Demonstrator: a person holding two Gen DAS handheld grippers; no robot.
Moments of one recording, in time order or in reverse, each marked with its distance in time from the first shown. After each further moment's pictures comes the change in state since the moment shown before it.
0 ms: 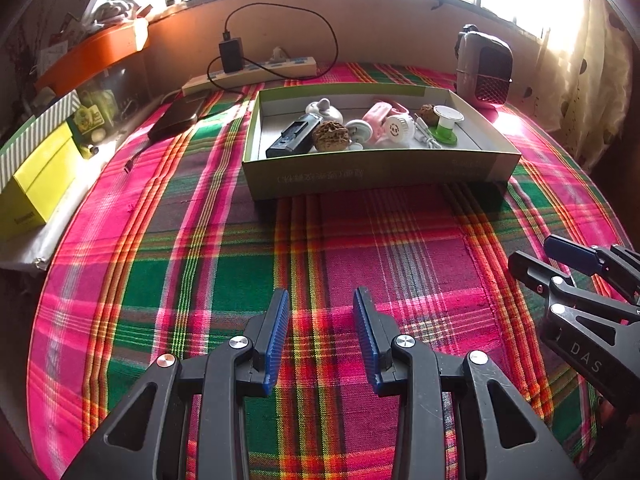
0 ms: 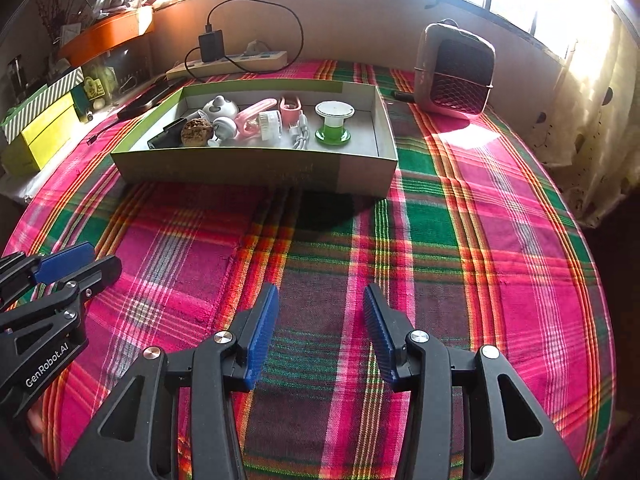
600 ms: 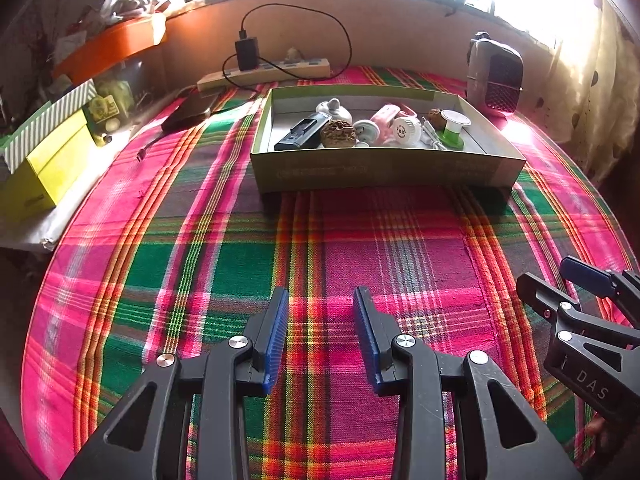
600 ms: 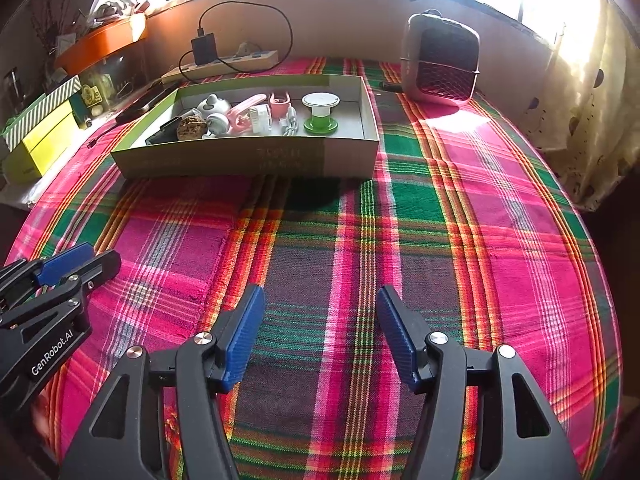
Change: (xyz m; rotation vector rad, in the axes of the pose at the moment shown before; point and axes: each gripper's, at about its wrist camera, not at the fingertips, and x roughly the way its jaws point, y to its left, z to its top) left arm -0.002 -0.004 -0.005 -0.056 -0.009 0.035; right arm -0.006 -0.010 -0.011 0.036 0.009 0.010
